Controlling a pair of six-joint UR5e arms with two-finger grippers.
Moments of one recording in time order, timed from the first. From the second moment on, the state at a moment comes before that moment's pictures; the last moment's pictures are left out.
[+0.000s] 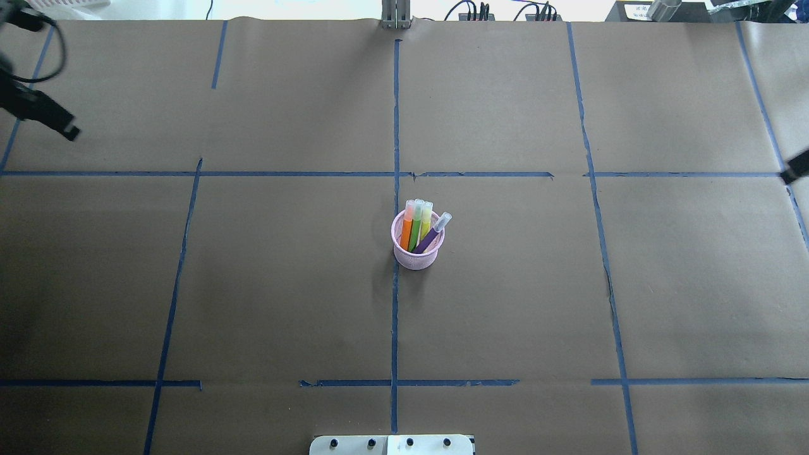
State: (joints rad) left arm -1.24 -1.83 -1.78 -1.48 -2.30 -0.13; right arm 1.34 -1.60 2.00 -1.75 2.27 0.00
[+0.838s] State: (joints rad) left arm -1.48 -1.51 -1.75 -1.49 -2.36 0.16; right arm 1.61 -1.87 1.95 -1.74 2.31 -0.30
